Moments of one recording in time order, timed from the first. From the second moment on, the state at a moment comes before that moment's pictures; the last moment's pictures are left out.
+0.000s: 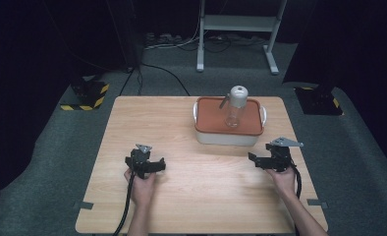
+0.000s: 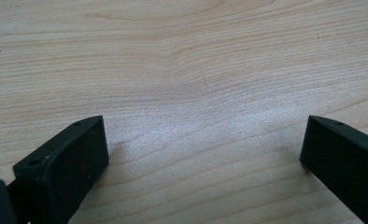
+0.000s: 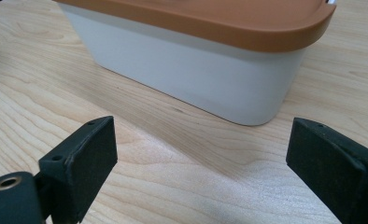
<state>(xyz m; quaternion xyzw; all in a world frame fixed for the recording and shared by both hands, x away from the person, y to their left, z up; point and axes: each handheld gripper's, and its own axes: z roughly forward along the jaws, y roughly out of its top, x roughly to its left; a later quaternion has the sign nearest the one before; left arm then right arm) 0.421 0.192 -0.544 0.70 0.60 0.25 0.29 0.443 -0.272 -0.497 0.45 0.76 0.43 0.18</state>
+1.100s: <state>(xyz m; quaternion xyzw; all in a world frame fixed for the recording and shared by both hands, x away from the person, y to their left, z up) 0.421 0.192 -0.544 0.70 0.60 0.25 0.29 0.451 -0.263 -0.510 0.46 0.76 0.42 0.18</state>
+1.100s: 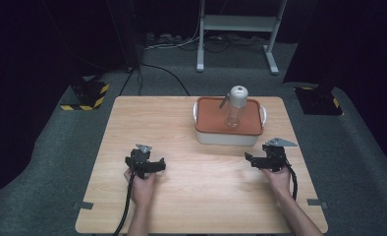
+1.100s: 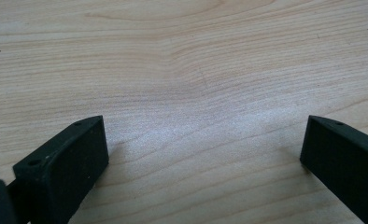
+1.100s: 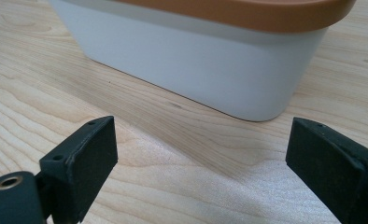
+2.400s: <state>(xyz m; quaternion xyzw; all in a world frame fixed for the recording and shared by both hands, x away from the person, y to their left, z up) 0.421 0.192 -0.544 0.70 0.60 0.25 0.29 0.459 -0.258 -0.528 0.47 0.77 0.39 0.19</state>
